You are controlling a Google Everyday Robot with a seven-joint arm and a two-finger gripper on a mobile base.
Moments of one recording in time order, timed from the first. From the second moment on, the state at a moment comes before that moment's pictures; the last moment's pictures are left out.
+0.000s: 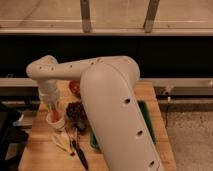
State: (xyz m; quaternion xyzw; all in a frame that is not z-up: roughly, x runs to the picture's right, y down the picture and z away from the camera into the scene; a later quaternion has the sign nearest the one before) arm -0.264 0.099 0.766 -0.38 0.17 0.48 0.77
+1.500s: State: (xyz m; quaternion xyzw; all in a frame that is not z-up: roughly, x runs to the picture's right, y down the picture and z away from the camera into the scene) arm -0.203 -0.046 0.639 -0.22 0.16 0.55 0.79
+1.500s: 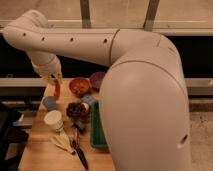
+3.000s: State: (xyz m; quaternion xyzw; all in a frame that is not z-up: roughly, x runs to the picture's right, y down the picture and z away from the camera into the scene) arm -0.242 -0.011 0.824 -0.33 0.13 0.55 0.75
